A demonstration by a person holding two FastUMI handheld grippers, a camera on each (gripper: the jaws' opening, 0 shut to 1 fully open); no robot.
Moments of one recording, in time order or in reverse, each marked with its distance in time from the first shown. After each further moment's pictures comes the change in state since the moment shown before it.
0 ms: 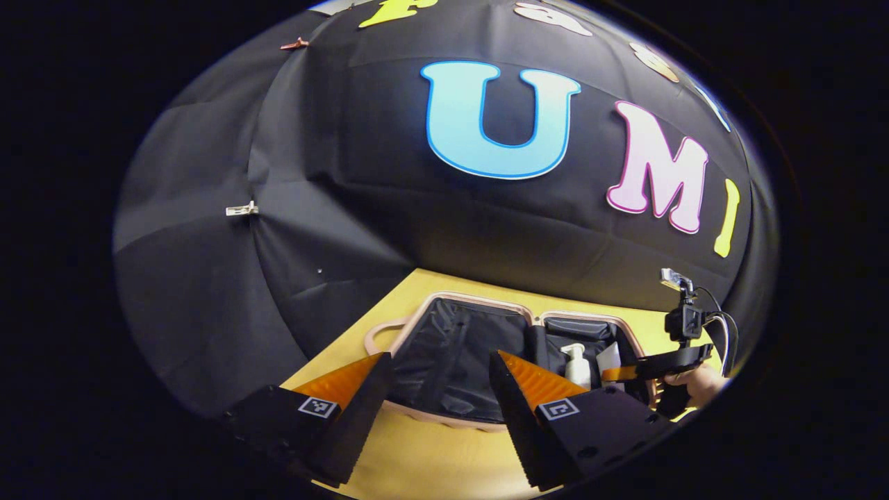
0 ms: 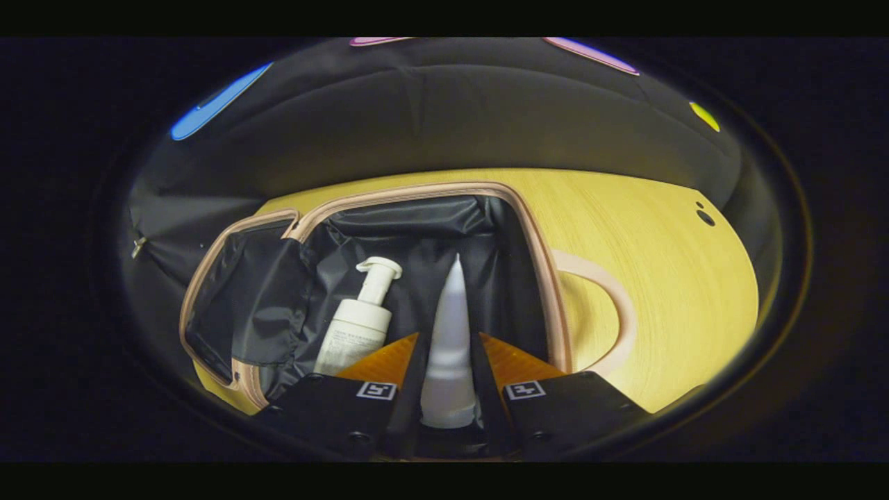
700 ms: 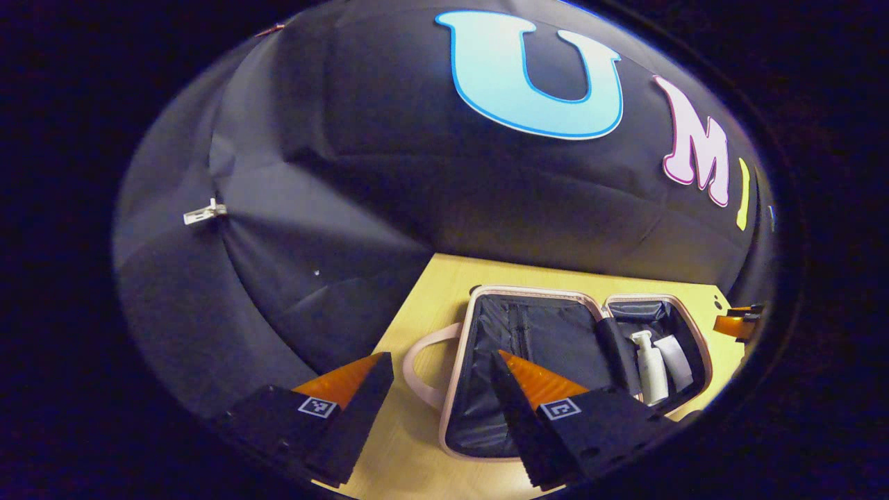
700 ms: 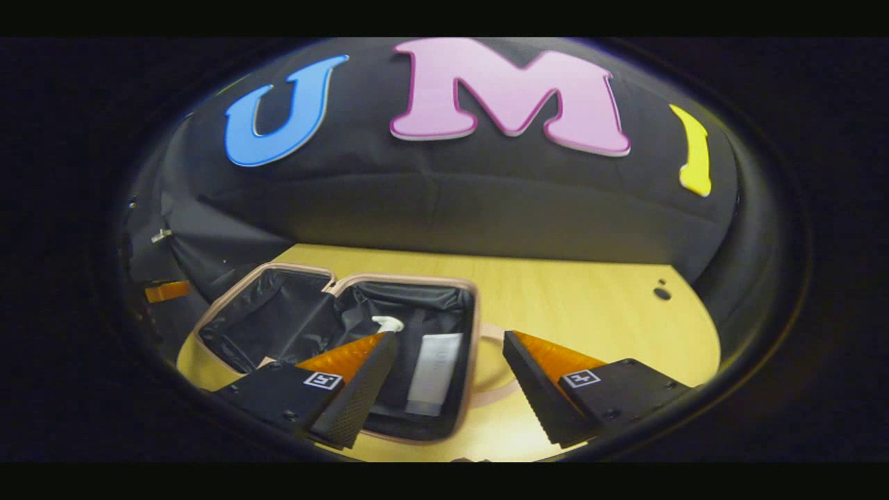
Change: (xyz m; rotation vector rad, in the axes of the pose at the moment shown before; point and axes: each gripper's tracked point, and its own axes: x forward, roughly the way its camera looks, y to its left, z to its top) left arm 0.137 0.077 0.000 0.105 0.181 -0.036; right arm -0.126 -0.036 0.081 -0.197 -0.388 -0.008
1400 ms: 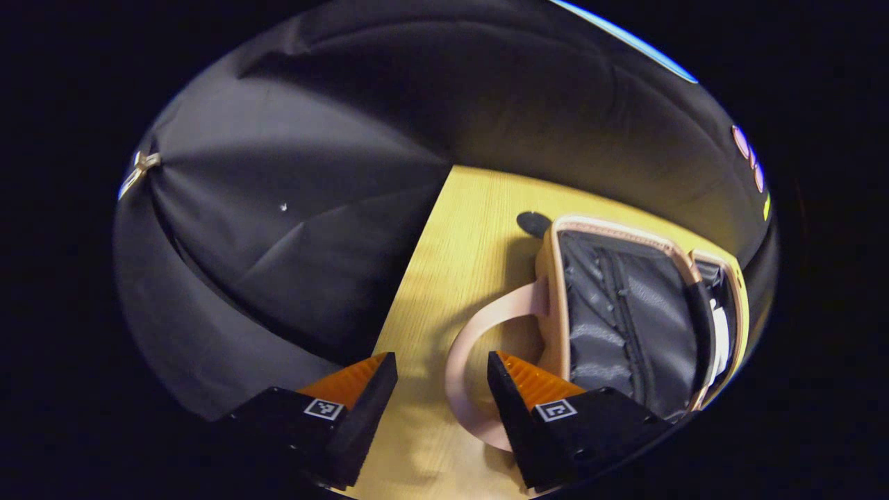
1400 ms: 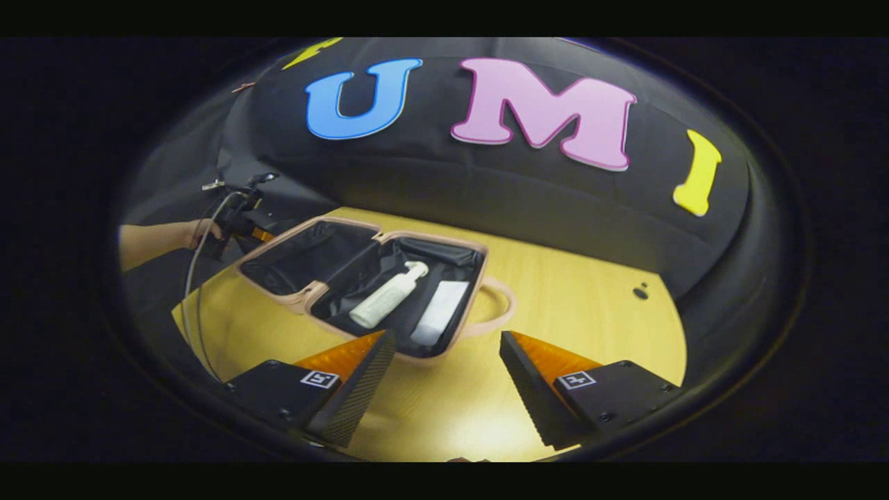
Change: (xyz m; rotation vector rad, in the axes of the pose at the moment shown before) left arm 0.121 0.044 -0.070 0.056 0.401 -0.047; right arm -0.127 0.020 -0.073 -0.081 0.130 0.134
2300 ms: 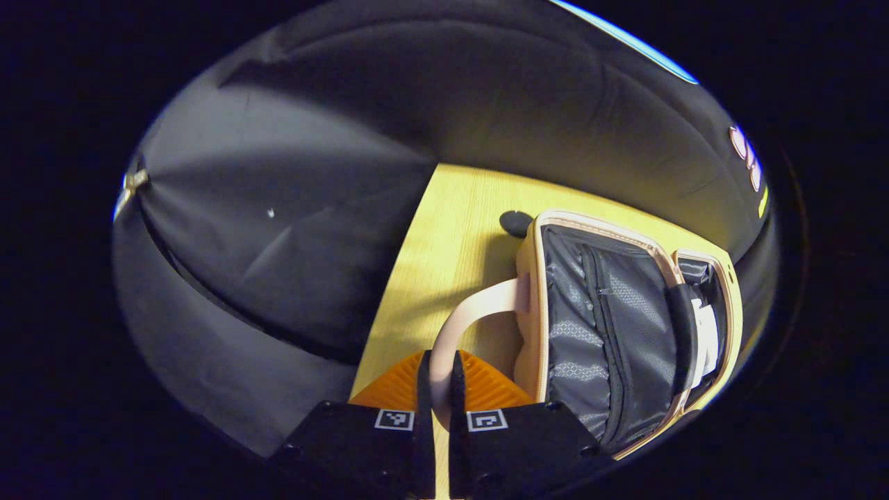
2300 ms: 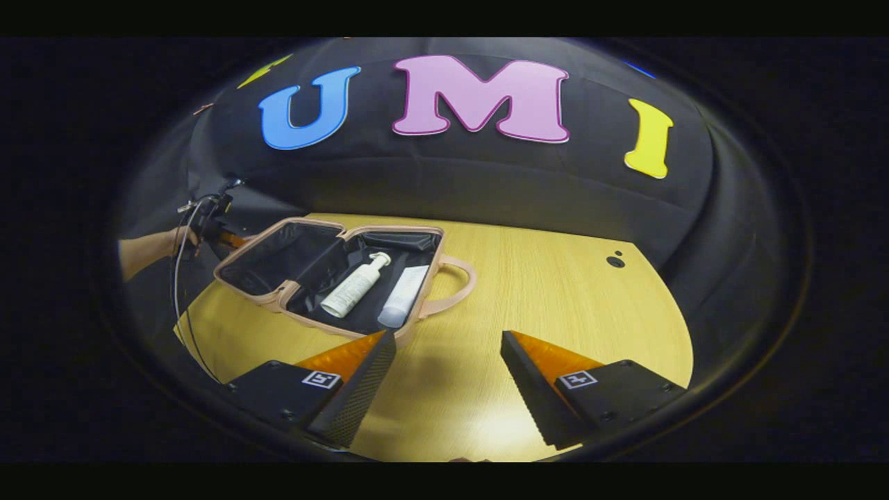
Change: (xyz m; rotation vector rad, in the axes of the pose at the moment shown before) left arm -0.052 -0.013 0.039 0.013 -0.091 0.000; right arm -0.017 -0.061 -0.017 0.099 -0.018 -0.103
